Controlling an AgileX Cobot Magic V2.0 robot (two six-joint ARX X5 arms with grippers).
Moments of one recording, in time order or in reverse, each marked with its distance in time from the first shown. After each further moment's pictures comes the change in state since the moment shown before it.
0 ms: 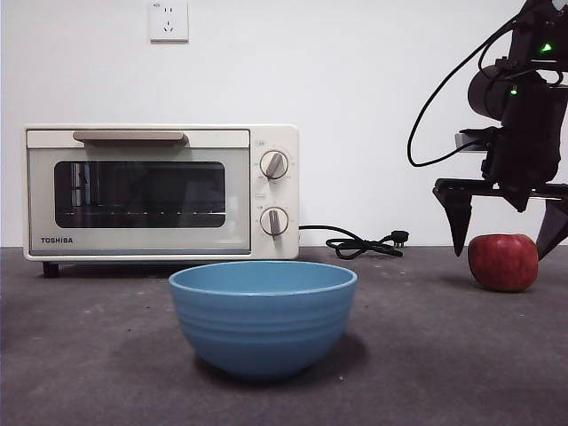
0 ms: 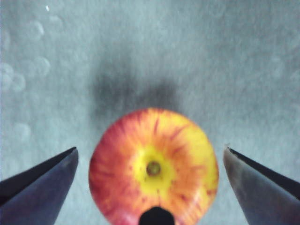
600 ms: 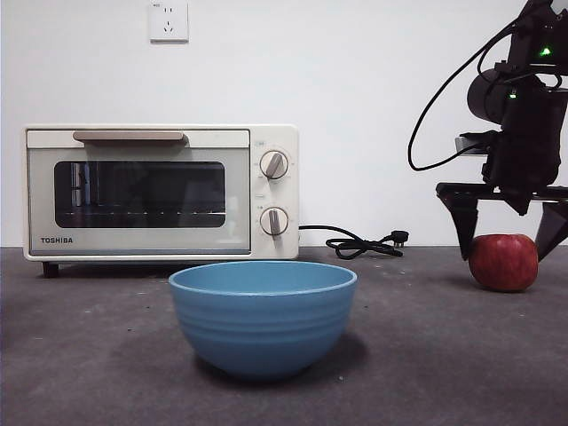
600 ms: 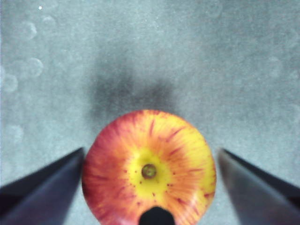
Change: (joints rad) left arm 0.000 0.020 0.000 0.000 0.000 0.000; right arm 0.000 0.010 0.000 -0.005 0.012 0.000
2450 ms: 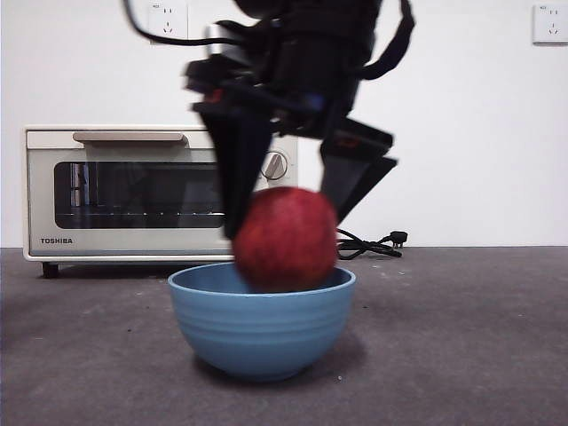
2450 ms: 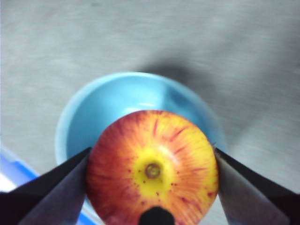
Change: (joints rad) left arm 0.000 0.000 0.000 -0.001 0.002 0.008; right arm 0.784 -0.198 -0.080 -0.238 -0.090 0.068
